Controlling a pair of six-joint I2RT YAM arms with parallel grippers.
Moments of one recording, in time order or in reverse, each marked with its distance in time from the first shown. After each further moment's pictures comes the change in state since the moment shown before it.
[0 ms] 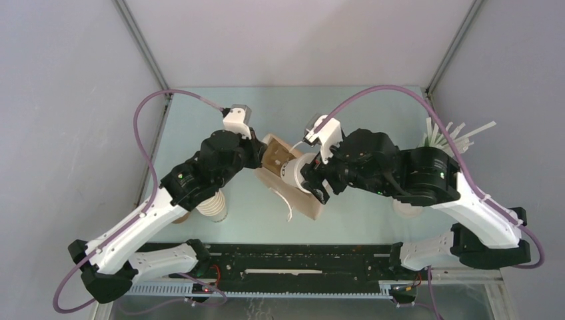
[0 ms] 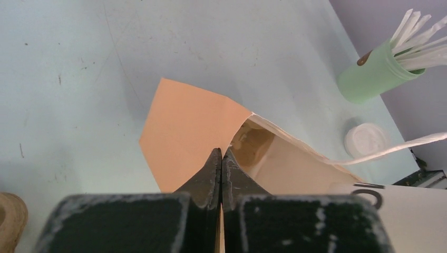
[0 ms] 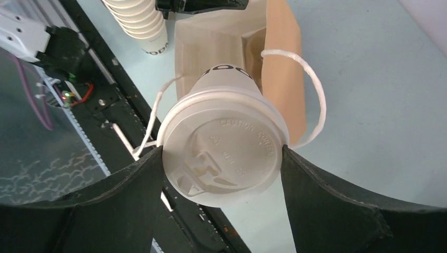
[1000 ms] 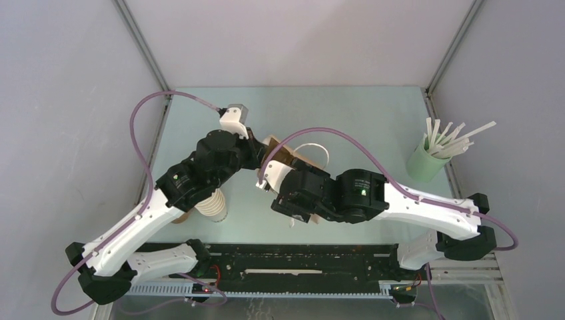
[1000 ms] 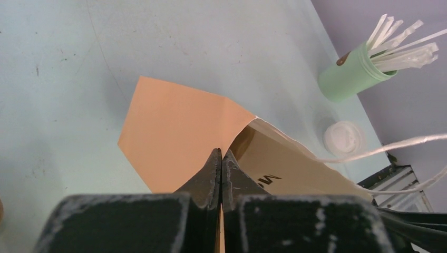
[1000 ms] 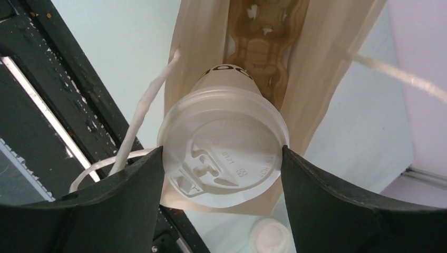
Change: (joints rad) left arm 0.000 -0.013 0.020 -0.032 0.043 -0.061; right arm 0.155 0.152 -0.195 0.003 0.217 -0.142
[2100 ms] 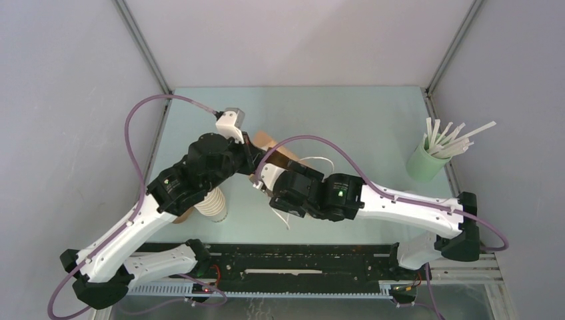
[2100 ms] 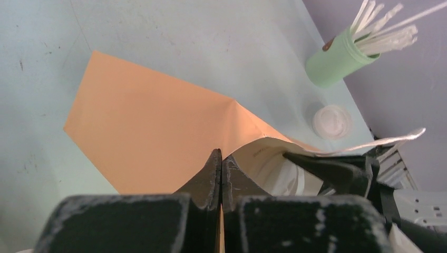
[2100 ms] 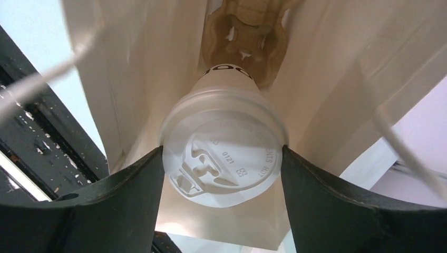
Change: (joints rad) left arm 0.006 -0.049 0.004 -0.043 0.068 -0.008; right arm -0.093 0.030 -0.220 0.227 0.027 -0.095
